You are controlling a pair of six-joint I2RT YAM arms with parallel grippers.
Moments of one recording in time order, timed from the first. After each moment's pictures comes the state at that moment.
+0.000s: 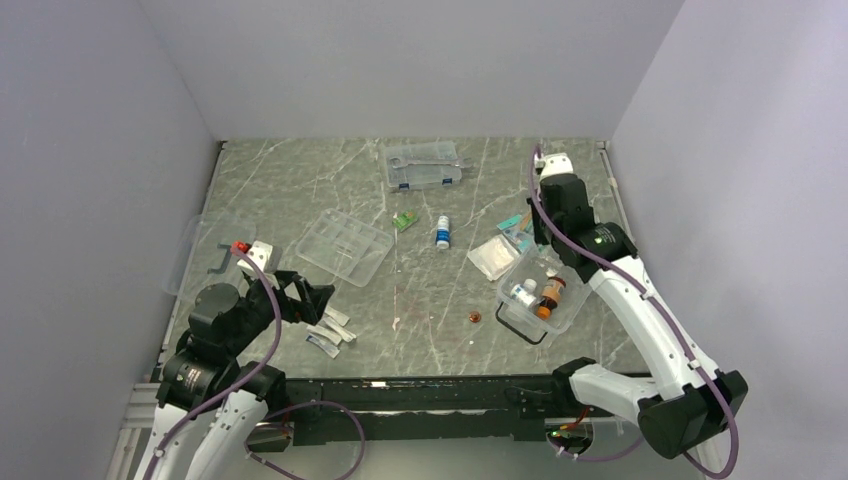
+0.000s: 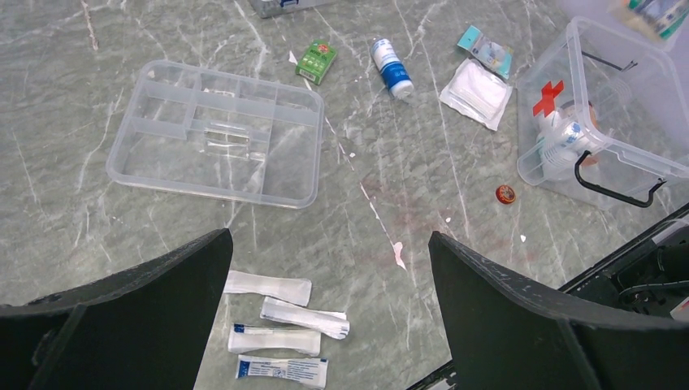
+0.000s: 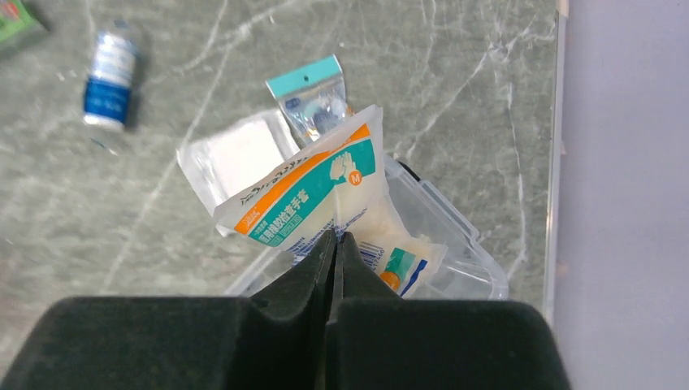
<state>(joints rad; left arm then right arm) -0.34 0.28 0.65 -0.61 0.18 -0.23 0.39 1.09 1.14 -0.73 0.37 0.08</state>
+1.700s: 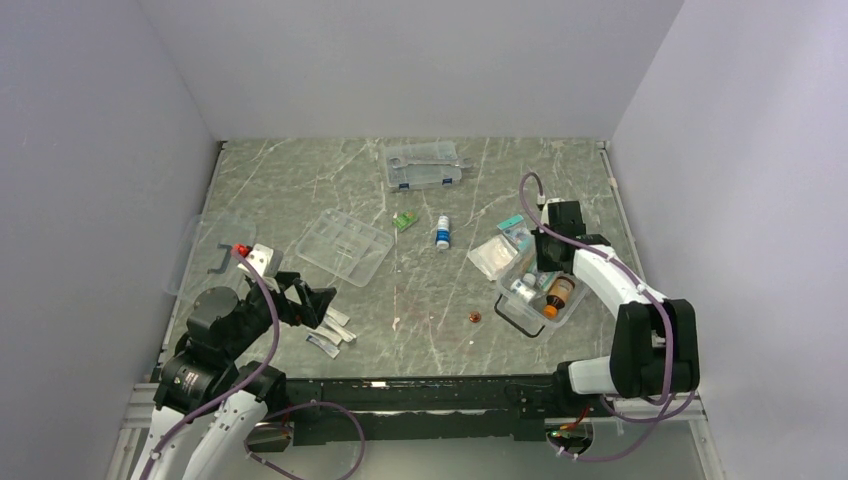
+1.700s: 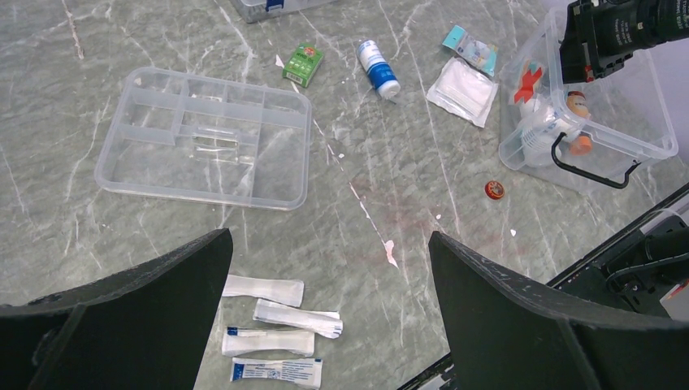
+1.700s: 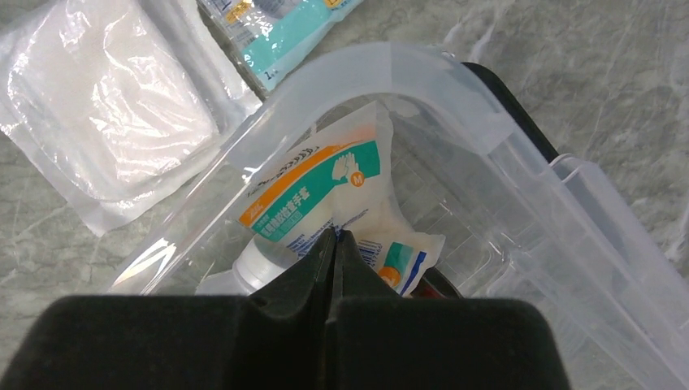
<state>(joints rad) -0.37 0.26 0.65 -0.61 0.18 -0.23 0.09 1.35 0.78 -0.41 0.07 -0.02</state>
